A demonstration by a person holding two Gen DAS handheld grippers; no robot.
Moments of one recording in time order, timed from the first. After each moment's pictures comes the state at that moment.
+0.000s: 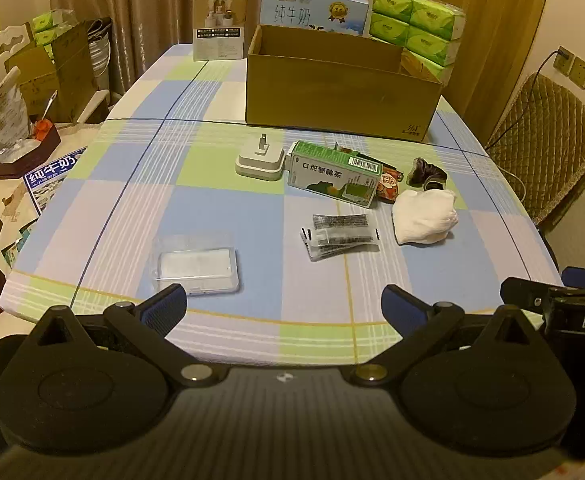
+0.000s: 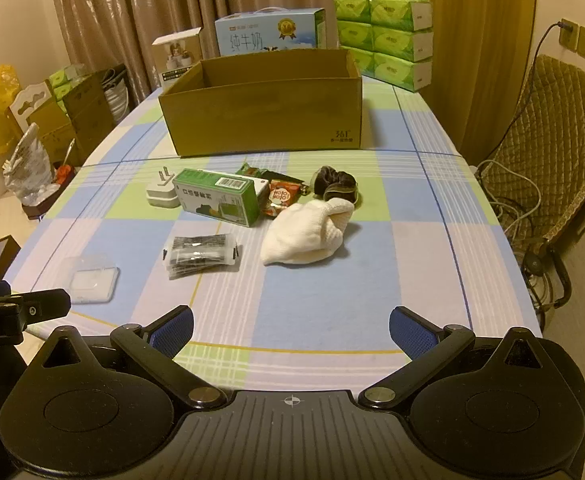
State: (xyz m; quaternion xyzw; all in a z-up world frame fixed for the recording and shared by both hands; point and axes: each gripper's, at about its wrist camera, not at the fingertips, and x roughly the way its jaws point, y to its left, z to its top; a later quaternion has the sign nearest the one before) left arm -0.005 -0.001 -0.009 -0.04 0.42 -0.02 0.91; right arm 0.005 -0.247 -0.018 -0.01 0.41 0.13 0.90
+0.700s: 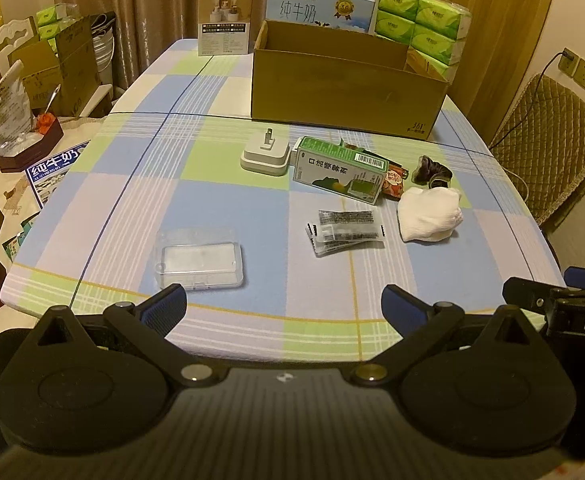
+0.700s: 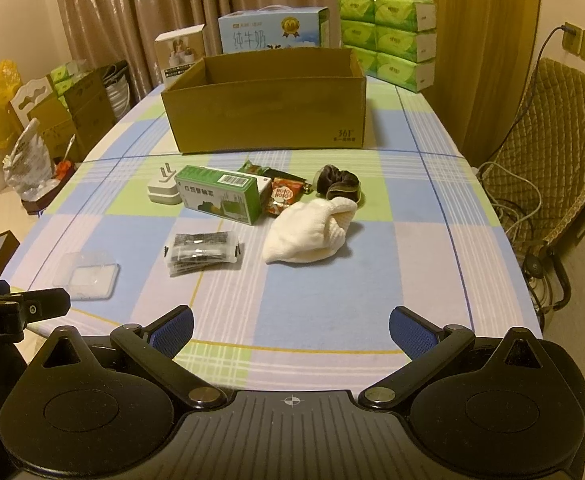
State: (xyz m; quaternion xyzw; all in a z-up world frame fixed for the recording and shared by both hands) left arm -0.005 0.004 -0.013 -0.05 0.42 -0.01 0.91; right arm 0.005 -0.243 -0.019 -0.01 0.41 0.13 0.90
